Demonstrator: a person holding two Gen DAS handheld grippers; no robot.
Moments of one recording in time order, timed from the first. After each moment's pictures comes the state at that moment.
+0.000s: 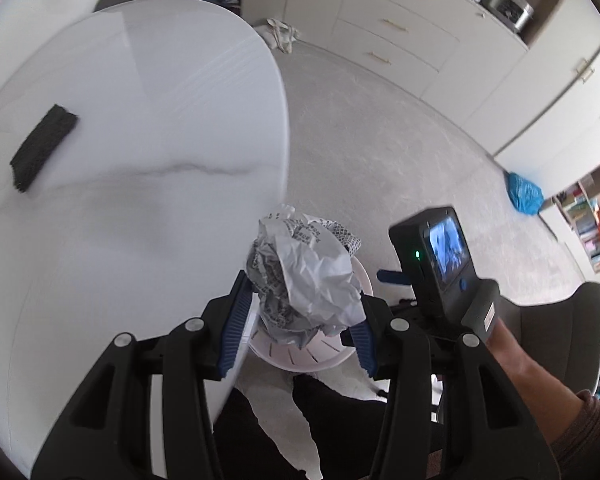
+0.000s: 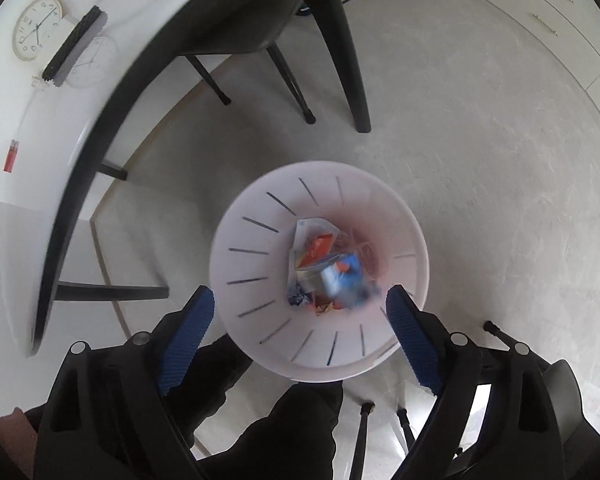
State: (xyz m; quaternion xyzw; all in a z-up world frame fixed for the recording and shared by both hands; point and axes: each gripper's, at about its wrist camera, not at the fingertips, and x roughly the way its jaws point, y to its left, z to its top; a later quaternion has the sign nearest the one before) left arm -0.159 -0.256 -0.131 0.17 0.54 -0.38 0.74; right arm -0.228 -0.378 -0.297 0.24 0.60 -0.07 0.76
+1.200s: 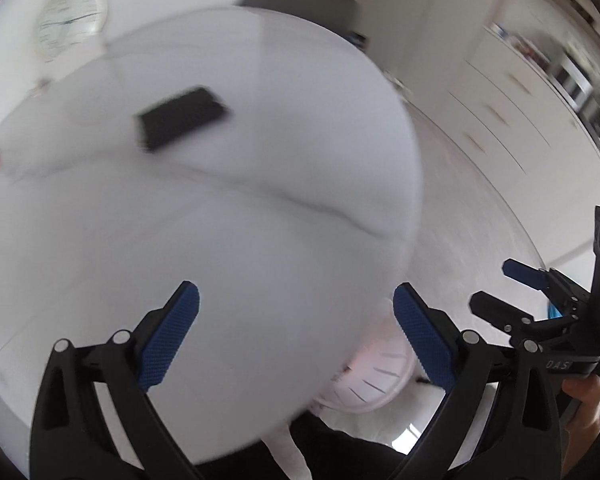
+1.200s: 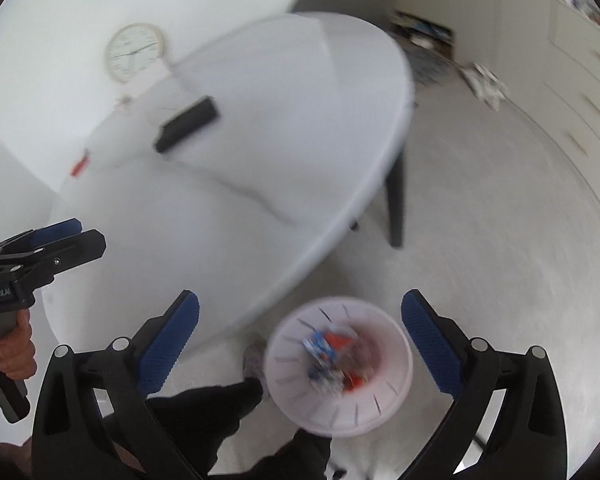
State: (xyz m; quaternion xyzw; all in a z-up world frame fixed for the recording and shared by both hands) left arm -0.098 -0.155 -0.081 0.04 0.51 -0.18 0.84; right arm -0.178 -0.362 -0.130 0.15 0.47 0.03 0.87
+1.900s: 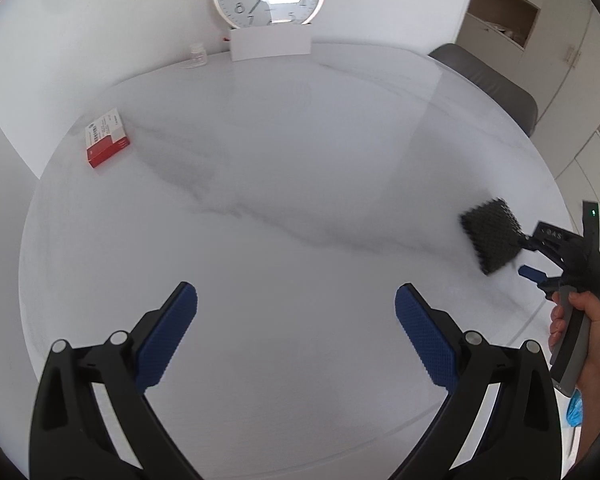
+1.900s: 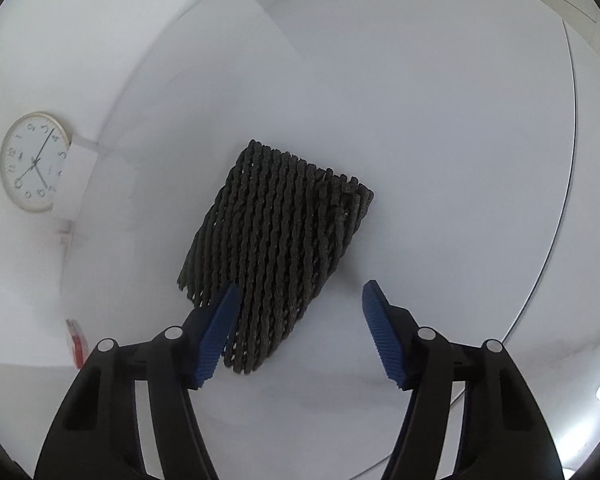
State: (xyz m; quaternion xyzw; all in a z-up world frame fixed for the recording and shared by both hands) left arm 0.111 0.191 -0.090 -0.02 0.50 -0.04 0.87; right arm 0.142 -0.213 -0.200 0.40 0.49 -0.15 0.76
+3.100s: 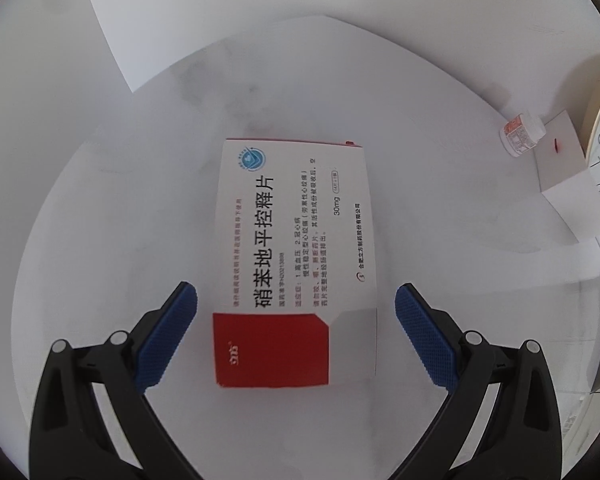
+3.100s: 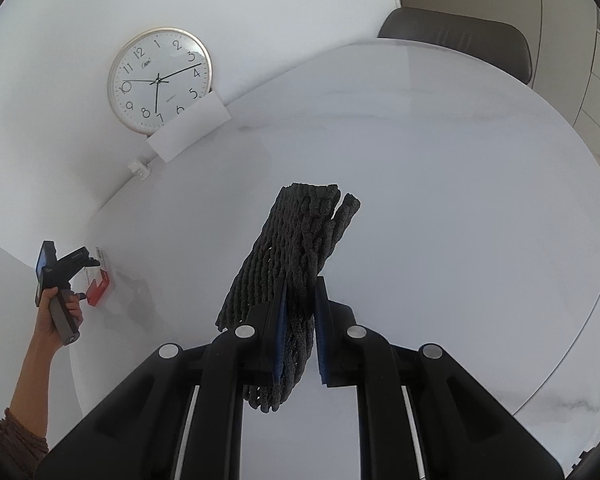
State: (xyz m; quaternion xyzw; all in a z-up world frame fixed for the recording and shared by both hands) left arm 0.408 0.499 -0.199 -0.24 0.55 0.20 0.77; right arm 0.203 -0.063 -0.073 0.19 0.45 -0.03 0.87
